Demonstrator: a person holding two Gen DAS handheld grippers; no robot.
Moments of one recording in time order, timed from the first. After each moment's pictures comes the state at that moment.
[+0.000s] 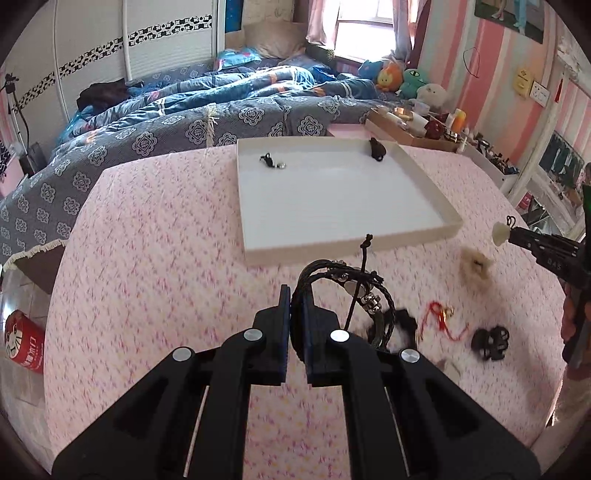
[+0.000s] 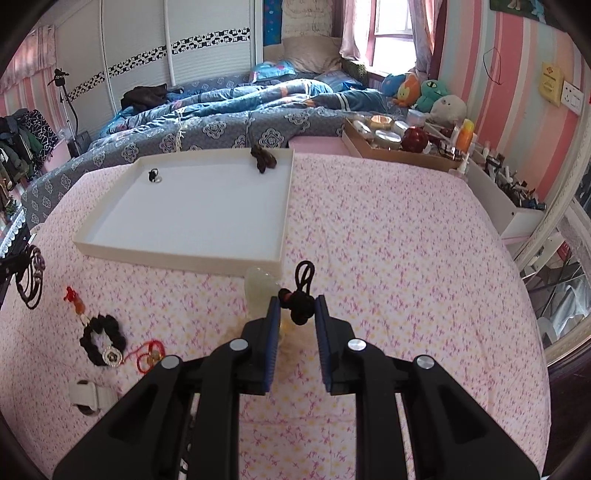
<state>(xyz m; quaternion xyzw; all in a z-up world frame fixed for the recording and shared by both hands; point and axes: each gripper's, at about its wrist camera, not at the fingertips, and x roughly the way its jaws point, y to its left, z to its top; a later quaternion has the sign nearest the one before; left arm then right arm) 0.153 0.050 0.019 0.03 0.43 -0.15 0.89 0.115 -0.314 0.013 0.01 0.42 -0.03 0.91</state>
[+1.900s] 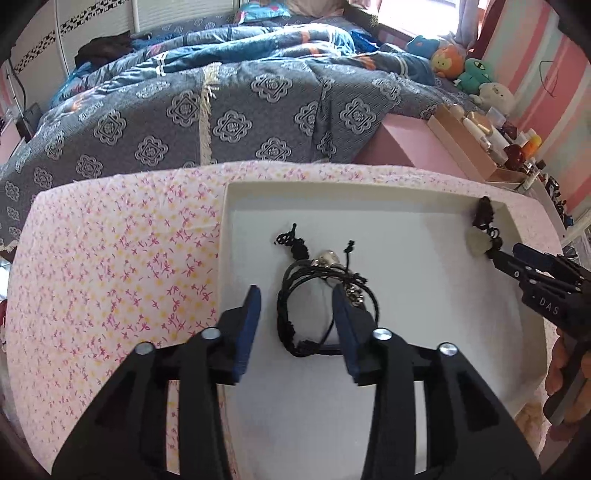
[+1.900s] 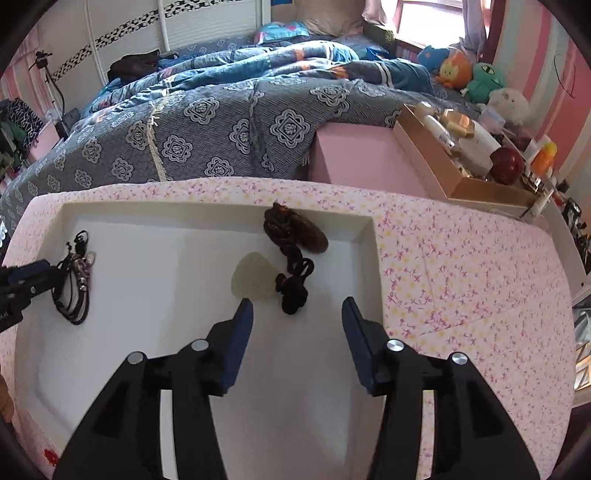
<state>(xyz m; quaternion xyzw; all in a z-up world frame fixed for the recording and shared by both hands) 0.415 0.002 -0.048 -0.01 0.51 -0.11 0.85 0.373 -0.268 -0.041 0.01 0.49 -0.01 0.87</state>
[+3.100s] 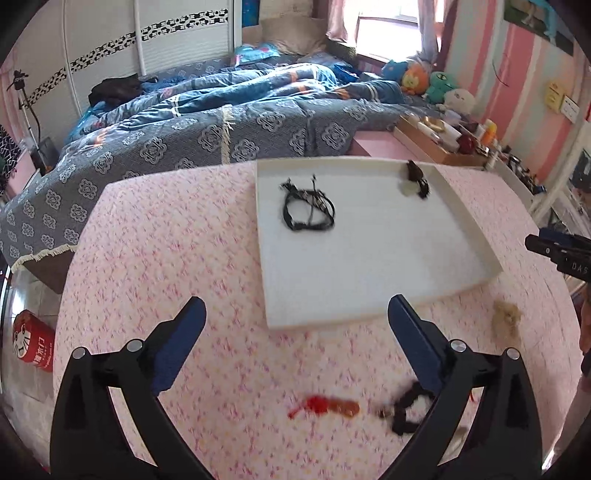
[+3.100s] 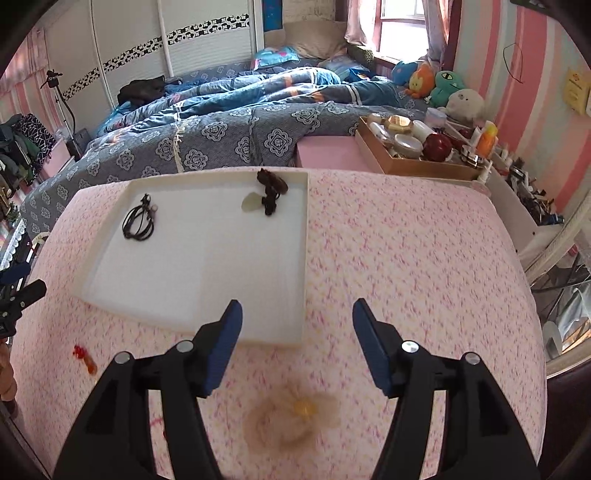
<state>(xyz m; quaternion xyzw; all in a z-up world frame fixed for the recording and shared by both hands) 0.230 0.042 0.019 0.03 0.44 -0.11 0.89 0.195 -0.306 0.034 0.03 0.45 -0.02 0.89</state>
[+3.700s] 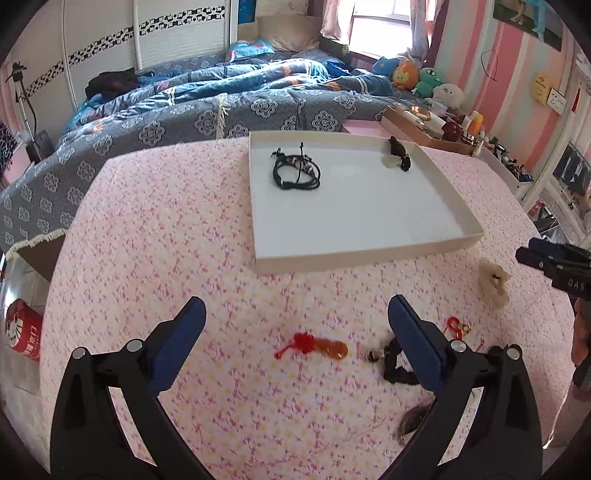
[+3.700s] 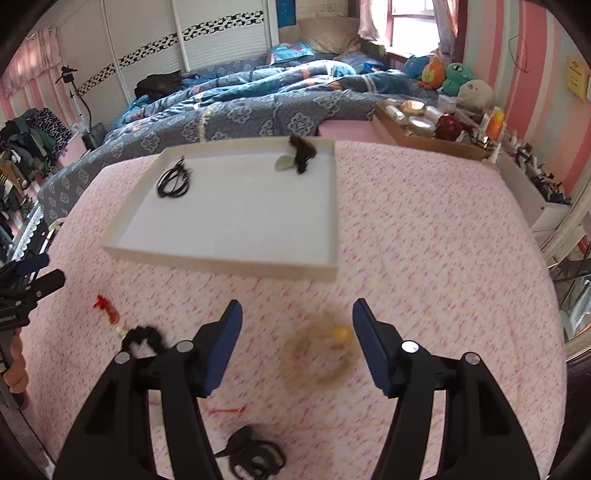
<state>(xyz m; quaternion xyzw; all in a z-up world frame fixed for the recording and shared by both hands) 0.177 0.050 0.001 0.02 0.44 -0.13 0.89 0.133 -0.278 0.016 0.04 0.46 0.02 0.89</state>
